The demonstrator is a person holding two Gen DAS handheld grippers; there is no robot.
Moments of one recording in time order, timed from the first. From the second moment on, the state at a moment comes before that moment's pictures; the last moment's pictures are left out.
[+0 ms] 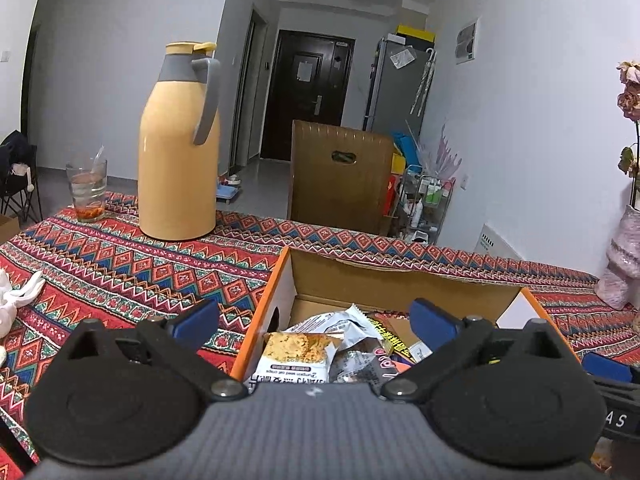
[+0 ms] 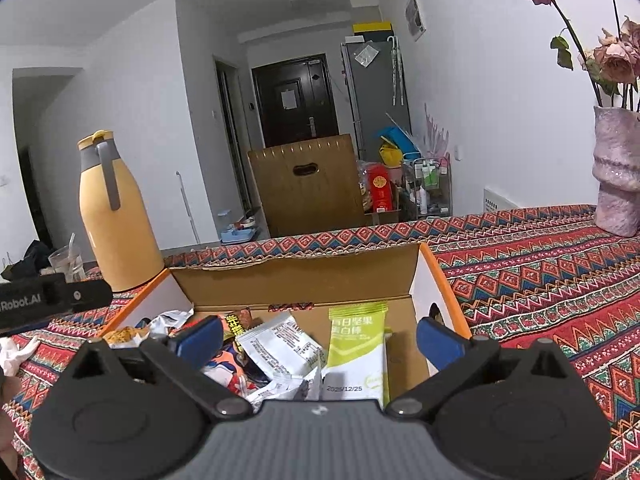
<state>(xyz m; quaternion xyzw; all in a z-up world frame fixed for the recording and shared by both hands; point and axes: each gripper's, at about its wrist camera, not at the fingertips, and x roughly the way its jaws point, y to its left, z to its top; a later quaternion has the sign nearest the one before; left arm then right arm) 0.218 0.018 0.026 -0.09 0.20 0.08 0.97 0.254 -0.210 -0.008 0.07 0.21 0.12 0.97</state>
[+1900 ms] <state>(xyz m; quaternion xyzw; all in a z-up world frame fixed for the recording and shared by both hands) 0.072 0.026 -0.026 -0.05 0.26 0.04 0.96 0.085 -0.243 -0.049 0.03 0.28 0.08 0.96</state>
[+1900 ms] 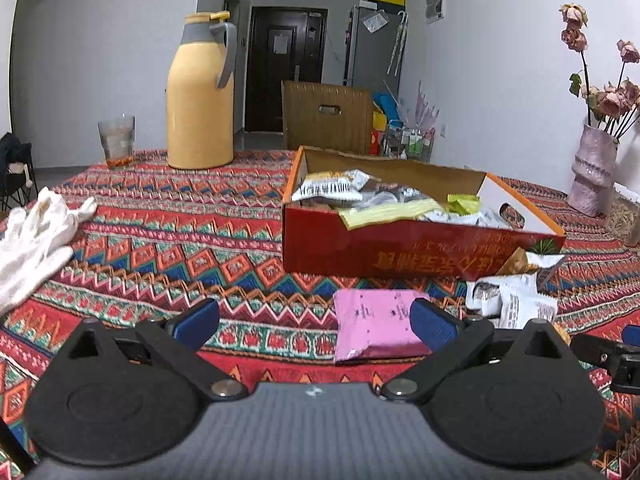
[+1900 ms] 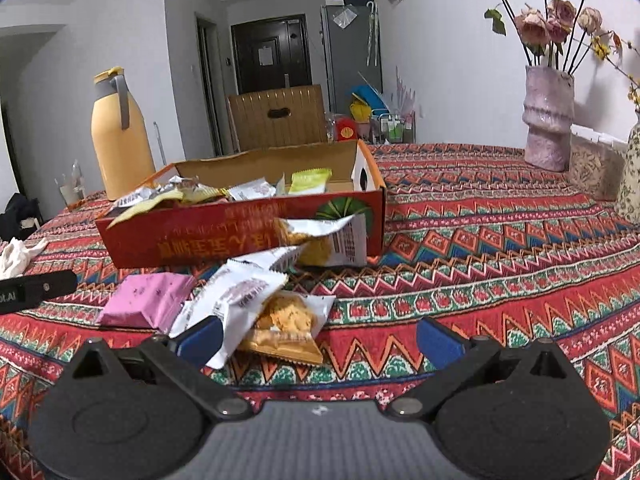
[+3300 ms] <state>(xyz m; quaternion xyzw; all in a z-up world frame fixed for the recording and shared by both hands) 0.077 0.044 -0.035 -0.10 0.27 0.04 0.96 0.133 -0.172 -0.046 -0.03 0.31 0.08 0.95</state>
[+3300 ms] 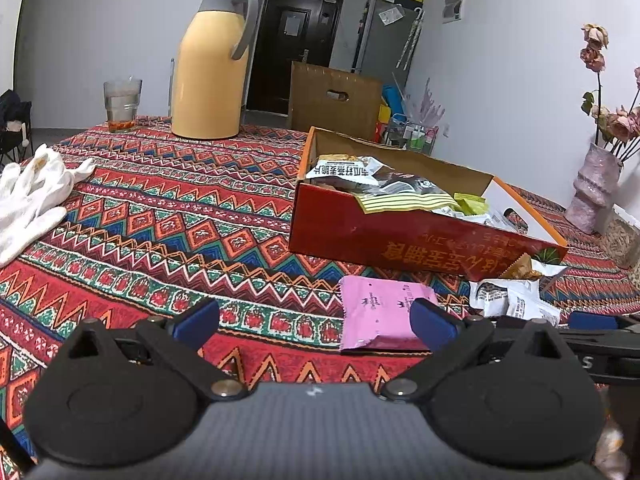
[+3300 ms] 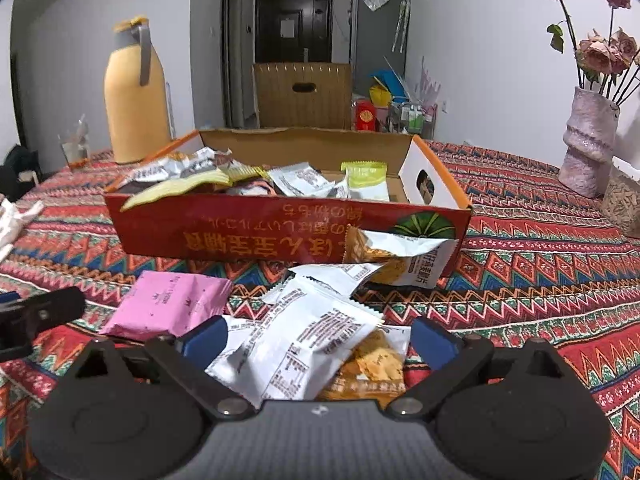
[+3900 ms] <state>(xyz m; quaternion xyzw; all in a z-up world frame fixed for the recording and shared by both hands) 0.080 0.048 -0.038 -0.11 0.28 0.04 0.95 0.131 -0.179 -0.046 -0.04 0.32 0.08 0.94</state>
